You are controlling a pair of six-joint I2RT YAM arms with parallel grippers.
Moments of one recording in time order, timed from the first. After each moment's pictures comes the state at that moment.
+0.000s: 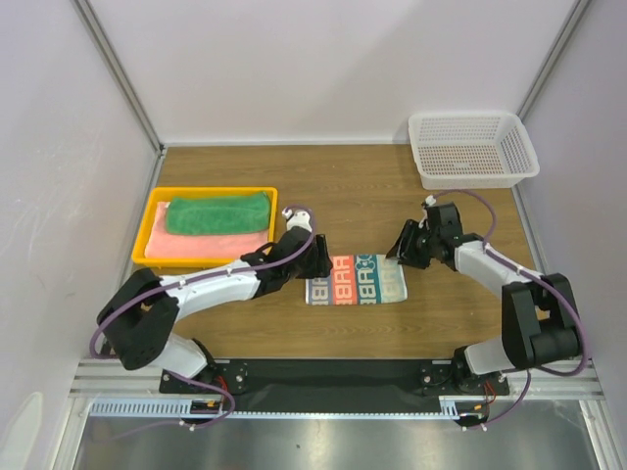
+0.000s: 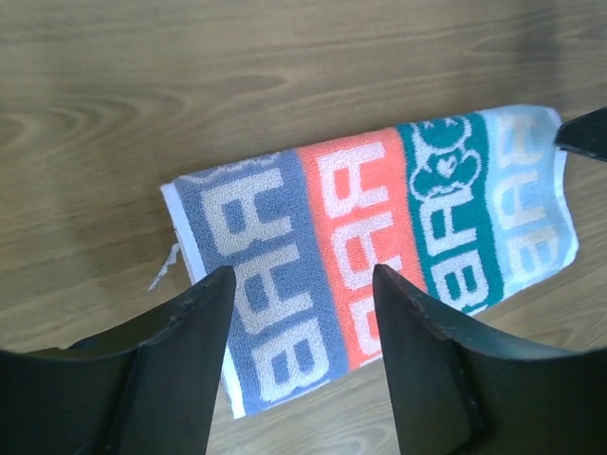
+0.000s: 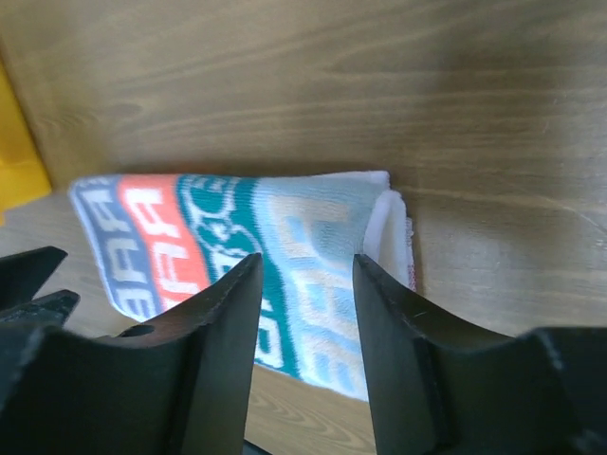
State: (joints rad) left arm -0.83 1.45 0.80 -0.07 -0.21 -0.69; right arm 0.22 1.41 0.76 -0.25 -0.30 0.58
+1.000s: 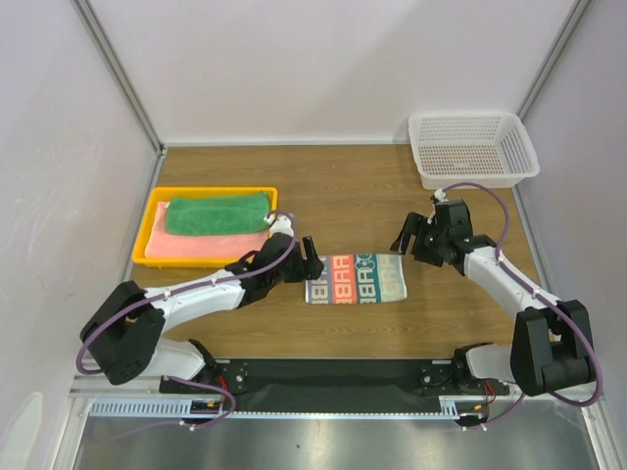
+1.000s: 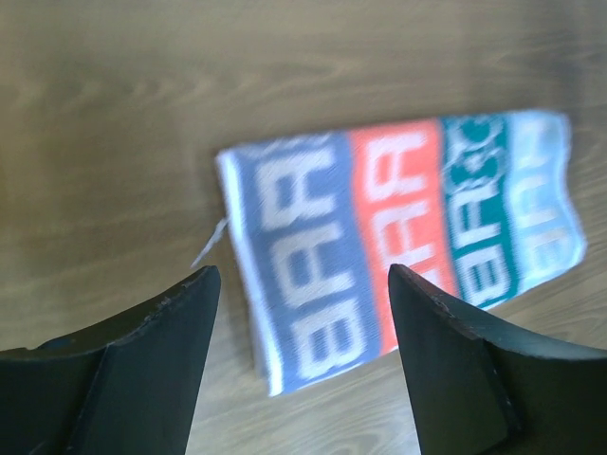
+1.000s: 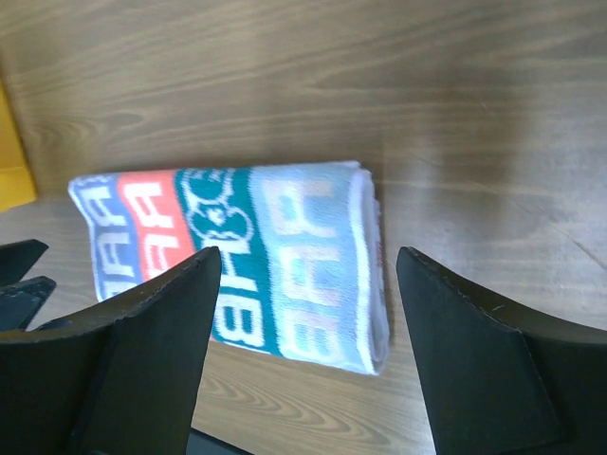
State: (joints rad) left arm -0.77 1.35 0.66 0.03 -0.18 -0.72; right arm 0.21 1.29 0.77 -0.32 -0.21 0.51
